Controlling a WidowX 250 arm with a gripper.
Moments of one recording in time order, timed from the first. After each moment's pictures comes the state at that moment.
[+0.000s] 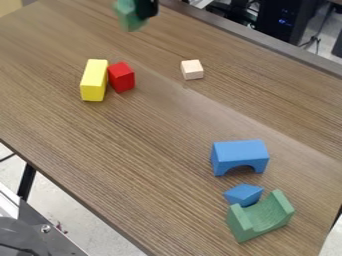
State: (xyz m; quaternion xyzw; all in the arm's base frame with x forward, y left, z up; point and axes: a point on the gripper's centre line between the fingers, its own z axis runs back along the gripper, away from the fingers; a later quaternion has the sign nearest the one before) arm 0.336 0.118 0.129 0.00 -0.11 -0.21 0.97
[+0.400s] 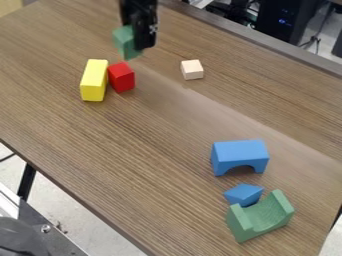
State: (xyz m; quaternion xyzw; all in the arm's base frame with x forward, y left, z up) arm 0.322 0.102 0.097 0.01 -0.05 -0.24 0.97
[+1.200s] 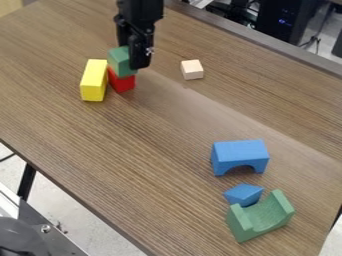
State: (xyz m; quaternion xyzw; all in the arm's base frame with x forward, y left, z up) arm 0.319 0.112 0.069 0.01 -0.01 -0.23 0.97
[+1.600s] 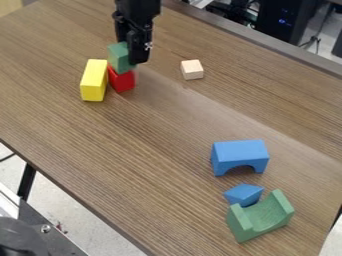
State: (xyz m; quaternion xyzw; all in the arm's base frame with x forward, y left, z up) arm 0.326 0.126 0.072 0.00 -0.02 -0.20 0.98
